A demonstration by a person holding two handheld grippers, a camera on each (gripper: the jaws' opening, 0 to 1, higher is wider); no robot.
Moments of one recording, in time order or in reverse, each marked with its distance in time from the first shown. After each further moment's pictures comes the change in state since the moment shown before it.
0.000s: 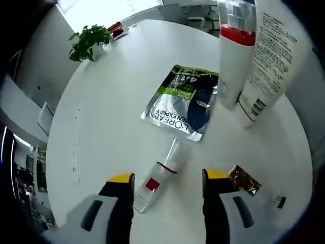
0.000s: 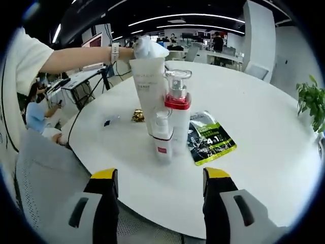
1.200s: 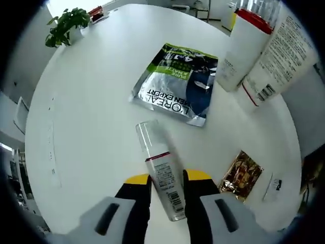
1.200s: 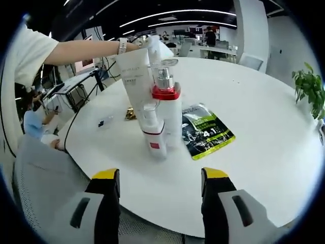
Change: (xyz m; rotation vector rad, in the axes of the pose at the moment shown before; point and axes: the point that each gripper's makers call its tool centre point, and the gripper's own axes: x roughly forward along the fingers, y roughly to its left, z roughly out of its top) left arm 0.024 0.006 -0.026 -0.002 0.137 -0.210; right arm 0.009 -0.009 -0.009 0.058 0.016 -0.003
